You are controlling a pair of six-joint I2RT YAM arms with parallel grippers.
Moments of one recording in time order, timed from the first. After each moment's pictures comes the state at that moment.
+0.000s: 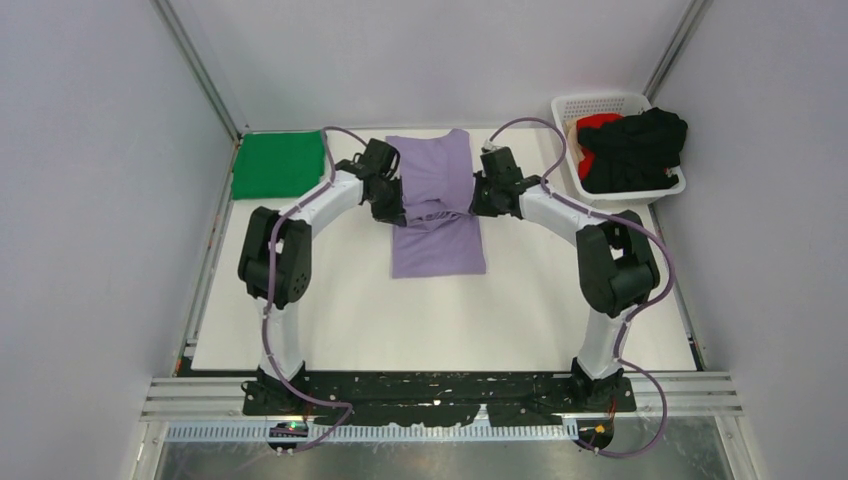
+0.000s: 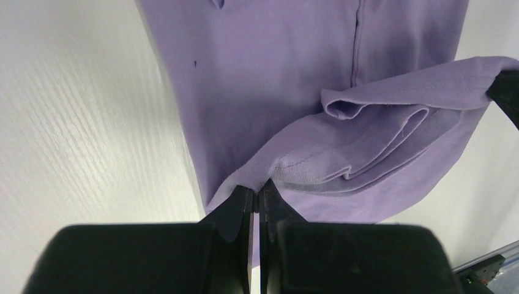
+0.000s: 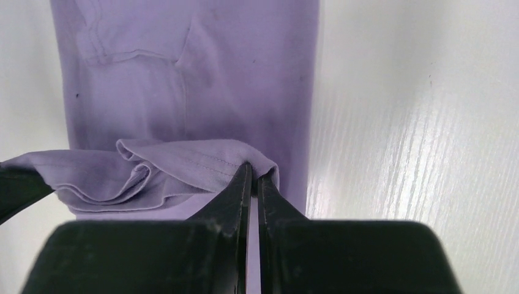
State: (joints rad) left arm -0.43 1.98 1.55 -0.64 0.17 -0.46; right arm 0.42 1.85 1.32 -0.30 0.01 0.44
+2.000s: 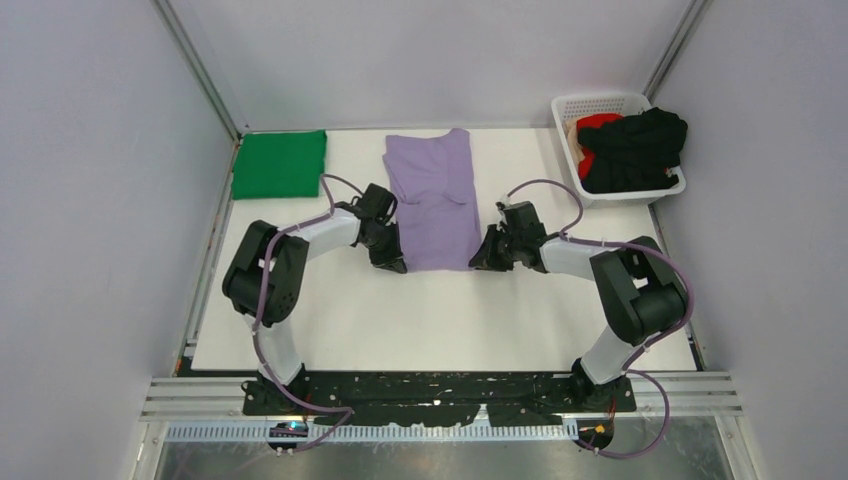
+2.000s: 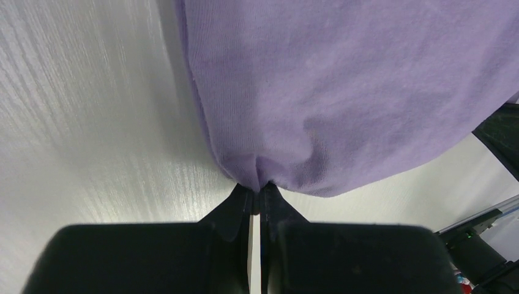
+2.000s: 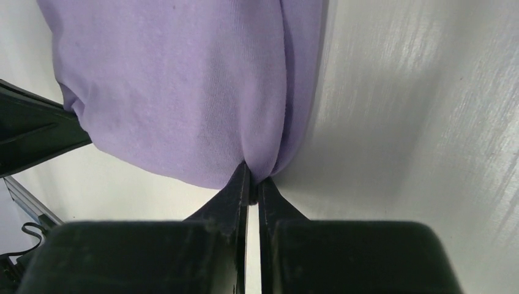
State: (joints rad) left arm -0.47 1.85 1.14 -0.49 0.26 -0.60; right arm 0.39 1.66 0.77 0.02 -0.31 0.59
